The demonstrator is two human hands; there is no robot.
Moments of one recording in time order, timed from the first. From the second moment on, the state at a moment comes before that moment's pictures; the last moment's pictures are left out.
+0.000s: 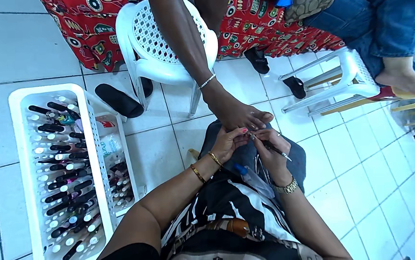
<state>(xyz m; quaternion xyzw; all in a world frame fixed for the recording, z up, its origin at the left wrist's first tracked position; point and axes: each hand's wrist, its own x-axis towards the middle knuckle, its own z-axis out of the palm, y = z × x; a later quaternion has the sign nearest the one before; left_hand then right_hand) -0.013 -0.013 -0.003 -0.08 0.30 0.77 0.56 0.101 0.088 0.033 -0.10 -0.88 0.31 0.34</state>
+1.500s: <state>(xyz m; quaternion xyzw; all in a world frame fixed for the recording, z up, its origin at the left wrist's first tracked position) -0.014 -0.014 0.001 -0.07 0.32 0.76 0.55 0.099 0.093 0.052 0.02 -0.95 0.16 0.26</state>
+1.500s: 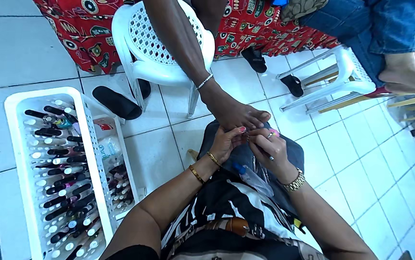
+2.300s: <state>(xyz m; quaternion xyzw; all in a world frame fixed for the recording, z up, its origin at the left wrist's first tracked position) -0.016 -0.009 0.000 -0.06 0.32 0.76 0.56 0.042 0.103 0.102 -0.23 -0.70 0.64 0.25</state>
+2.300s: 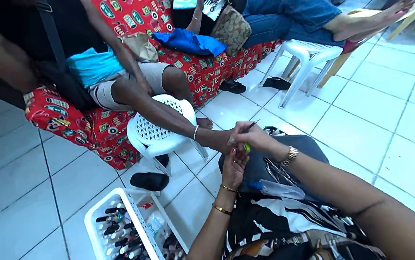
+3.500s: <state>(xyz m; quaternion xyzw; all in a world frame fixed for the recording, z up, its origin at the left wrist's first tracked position) -0.014 -0.011 -0.009 -0.05 0.33 0.76 0.55 0.222 0.112 0.040 -0.38 -0.88 0.25 -0.15</state>
